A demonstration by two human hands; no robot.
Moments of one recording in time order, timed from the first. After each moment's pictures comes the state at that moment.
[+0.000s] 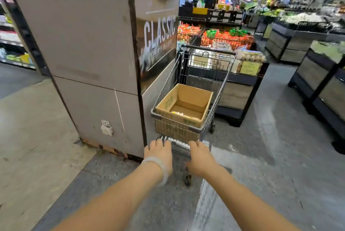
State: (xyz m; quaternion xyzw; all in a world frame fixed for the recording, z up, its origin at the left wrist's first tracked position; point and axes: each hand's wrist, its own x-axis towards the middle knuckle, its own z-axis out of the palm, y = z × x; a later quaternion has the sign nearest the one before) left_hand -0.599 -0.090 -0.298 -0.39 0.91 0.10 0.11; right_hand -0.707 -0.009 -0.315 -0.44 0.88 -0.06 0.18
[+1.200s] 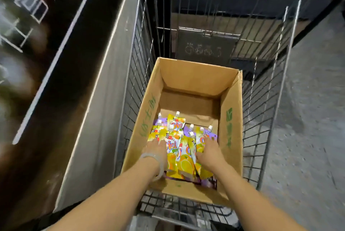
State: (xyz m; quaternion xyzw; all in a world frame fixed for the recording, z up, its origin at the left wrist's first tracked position) left_hand -1.025 -0.530 -0.541 -0.30 0.85 0.15 0.41; right_hand -1.124 -0.391 -0.566 -0.15 0.89 -0.11 0.41
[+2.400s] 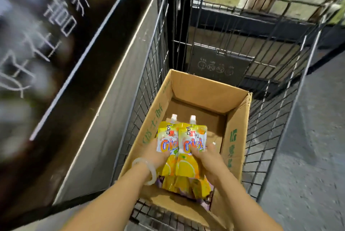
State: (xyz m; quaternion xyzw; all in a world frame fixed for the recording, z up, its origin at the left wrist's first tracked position) left_hand -1.034 -0.534 -0.511 -0.55 0.62 0.56 0.11; right_hand -1.145 -0.411 -0.543 0.09 0.68 -0.52 0.50
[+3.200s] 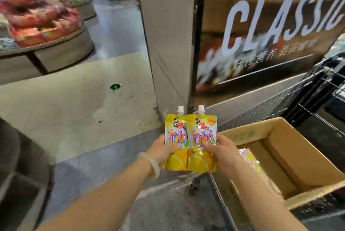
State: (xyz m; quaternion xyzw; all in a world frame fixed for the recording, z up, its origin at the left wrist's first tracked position) left_hand -0.782 -0.327 -0.355 -0.63 0.31 0.61 -0.37; right_hand -0.969 -0.345 -0.351 -0.35 0.54 -0.39 0.66
